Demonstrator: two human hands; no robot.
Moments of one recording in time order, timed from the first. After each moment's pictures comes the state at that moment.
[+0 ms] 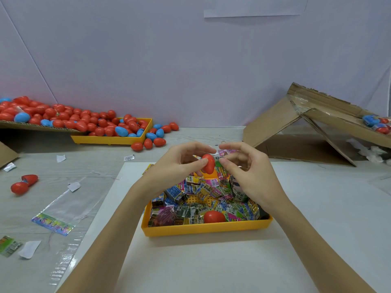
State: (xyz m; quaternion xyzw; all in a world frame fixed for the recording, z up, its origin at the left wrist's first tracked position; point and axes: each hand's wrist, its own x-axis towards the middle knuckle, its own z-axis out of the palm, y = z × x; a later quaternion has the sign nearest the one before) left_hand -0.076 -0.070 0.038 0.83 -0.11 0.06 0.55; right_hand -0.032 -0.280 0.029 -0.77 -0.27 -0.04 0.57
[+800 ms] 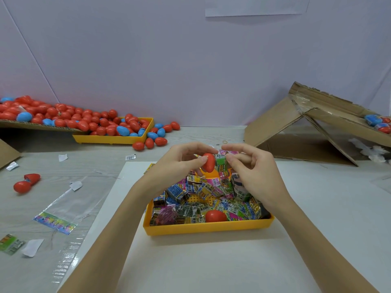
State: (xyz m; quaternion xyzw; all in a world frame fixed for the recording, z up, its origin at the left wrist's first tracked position) left_hand -0.075 -0.069 0.039 0.83 -0.09 0.05 0.55; right_hand -0.033 -0.281 0.028 -0.77 -0.24 -0.03 0.59
